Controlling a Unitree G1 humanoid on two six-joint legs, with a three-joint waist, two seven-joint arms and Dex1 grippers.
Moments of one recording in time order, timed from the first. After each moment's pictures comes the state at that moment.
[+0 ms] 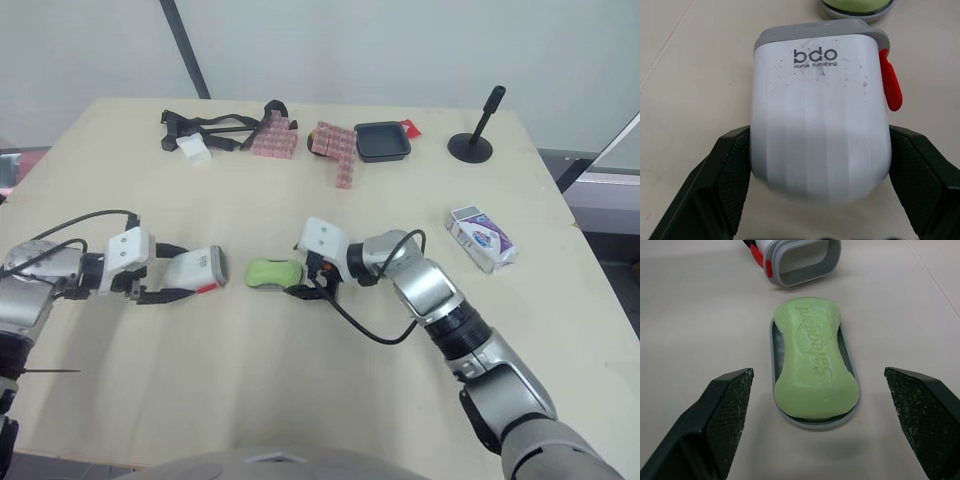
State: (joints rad) left arm -0.30 0.86 -0.01 0.32 -0.18 -0.09 -1.30; right arm -0.61 -0.31 0.48 -0.02 0.11 0.52 0.95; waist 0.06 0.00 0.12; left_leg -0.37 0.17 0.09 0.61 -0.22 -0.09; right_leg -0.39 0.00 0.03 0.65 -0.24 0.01
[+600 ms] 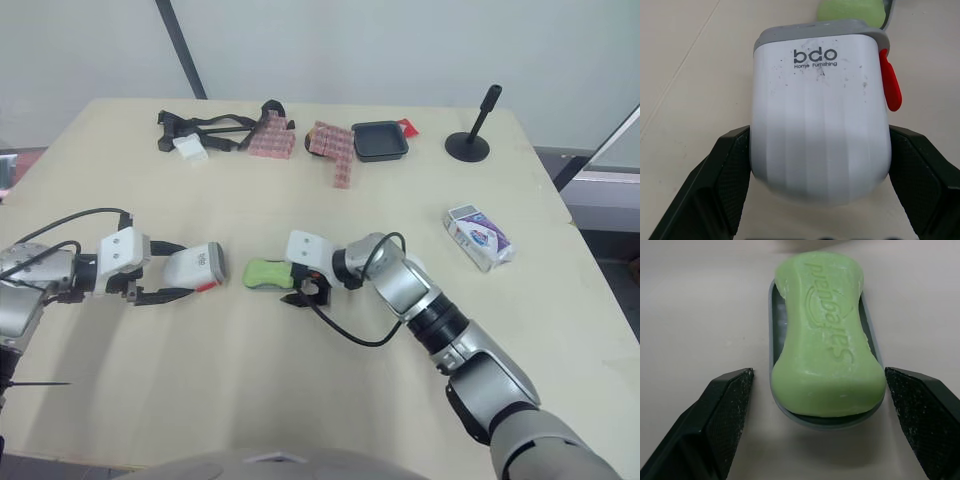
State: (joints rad) left arm -0.24 0.88 0.02 0.21 -0.20 -0.05 -1.26; right arm -0.66 -0.27 0.57 0.10 0.01 0.49 0.95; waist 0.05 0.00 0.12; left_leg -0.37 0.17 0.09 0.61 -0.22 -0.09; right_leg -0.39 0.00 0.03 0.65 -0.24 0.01
